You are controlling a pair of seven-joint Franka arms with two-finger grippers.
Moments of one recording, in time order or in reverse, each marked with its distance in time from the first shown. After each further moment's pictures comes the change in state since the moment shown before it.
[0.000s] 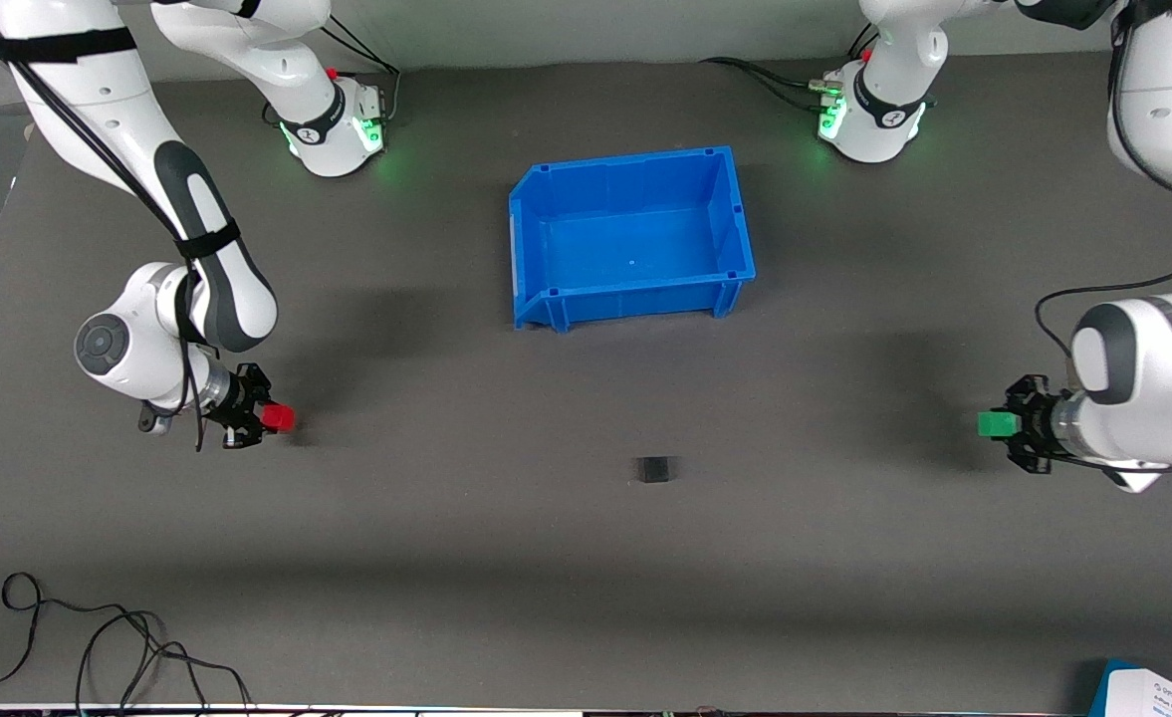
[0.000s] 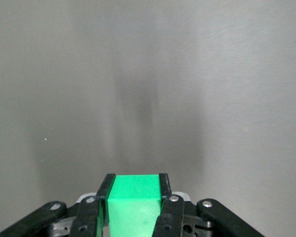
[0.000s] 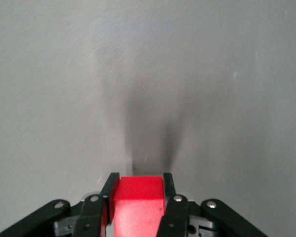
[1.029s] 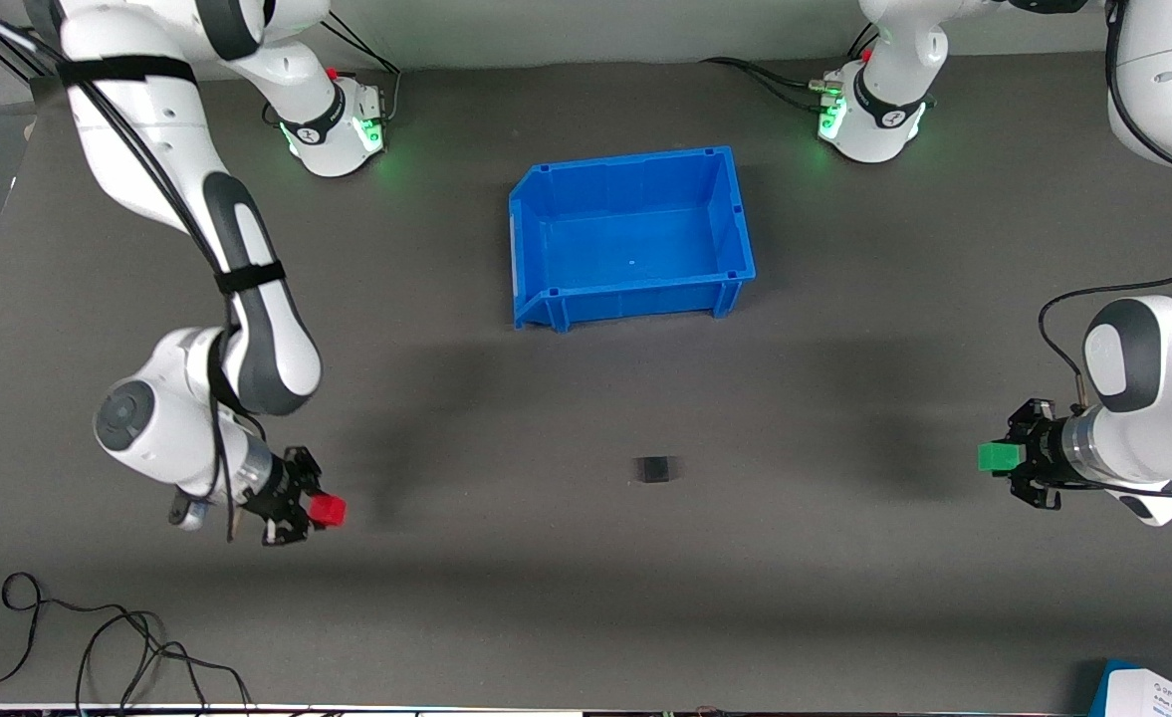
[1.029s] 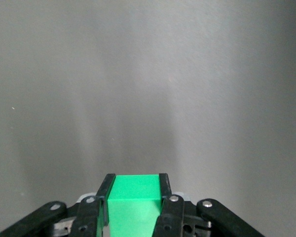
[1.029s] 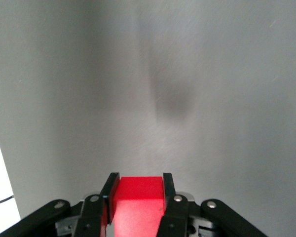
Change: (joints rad) left arm -0.026 -0.008 -0.071 0.136 -0.018 -0.018 -0.005; right arm 0.124 0.279 0.017 0.570 0.127 -0.099 0.180
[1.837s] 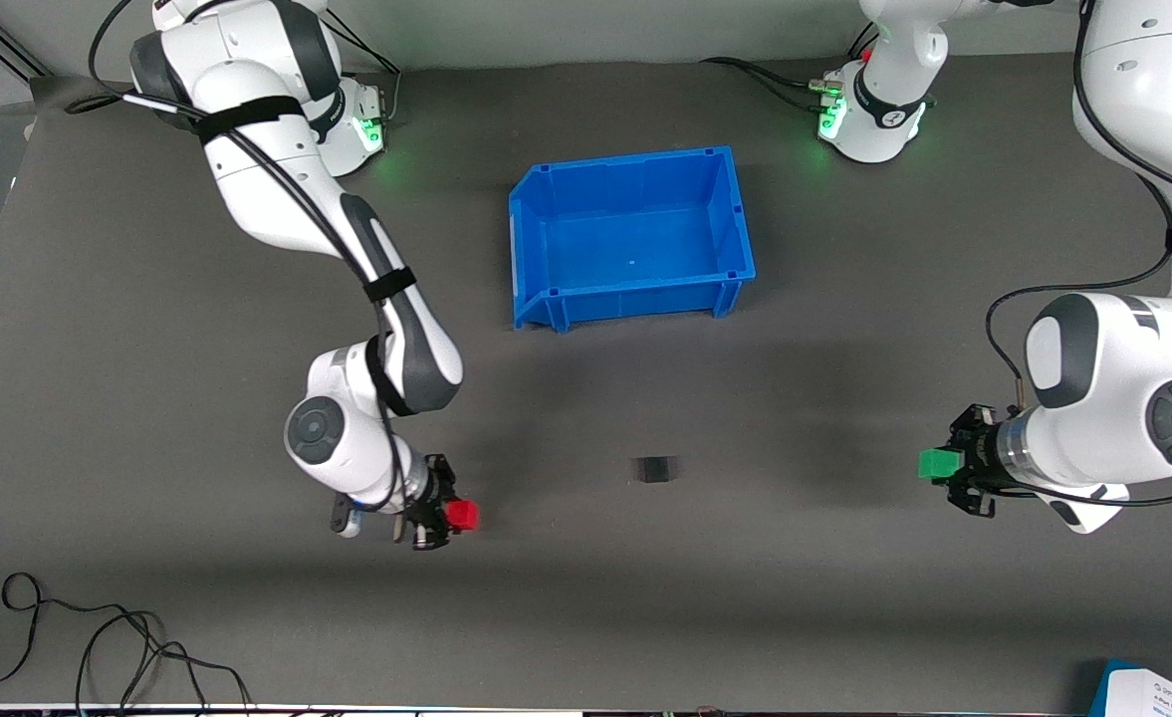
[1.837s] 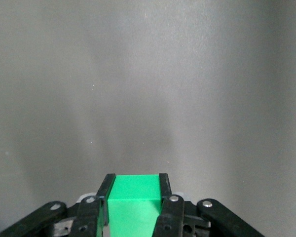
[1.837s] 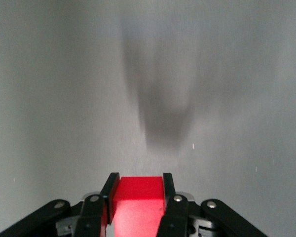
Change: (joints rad) left arm -0.039 0.007 -0.087 0.019 -0.003 0.001 -0.054; right arm 0.188 0.178 0.038 0.207 -0.003 0.000 0.205
